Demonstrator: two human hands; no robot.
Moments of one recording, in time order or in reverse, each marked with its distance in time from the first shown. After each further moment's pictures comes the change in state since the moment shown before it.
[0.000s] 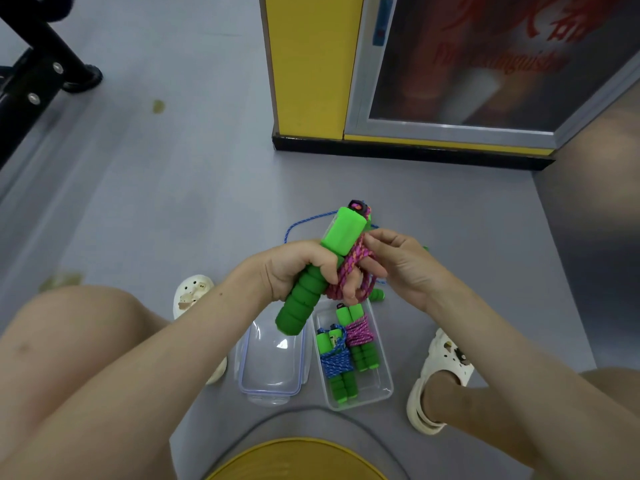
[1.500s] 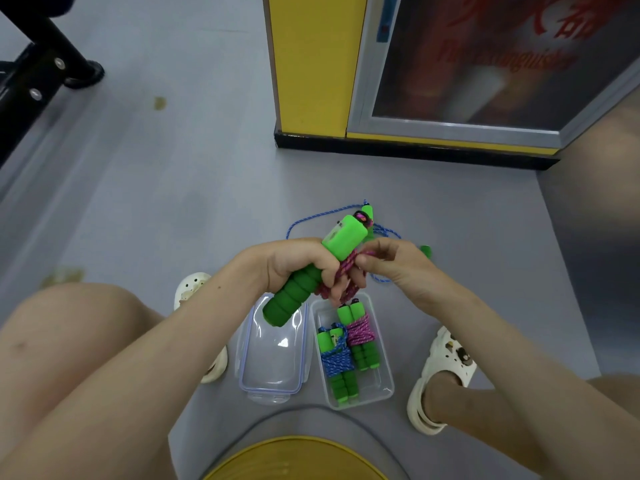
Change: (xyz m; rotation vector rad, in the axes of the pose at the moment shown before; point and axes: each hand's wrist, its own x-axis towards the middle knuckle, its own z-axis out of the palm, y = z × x) left_hand 0.000 0.007 -0.006 0.217 0.121 -0.175; right_hand -0.006 0.001 -0.003 -0.439 -0.029 0.007
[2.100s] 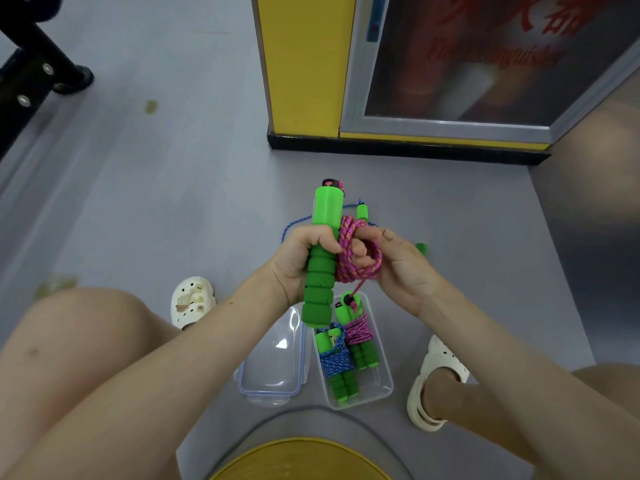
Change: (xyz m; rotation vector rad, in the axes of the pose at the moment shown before) left_hand 0.019 -0.003 0.019 -0.793 0.000 0.398; right_hand 0.012 0.010 0.005 0.608 0.030 -0.026
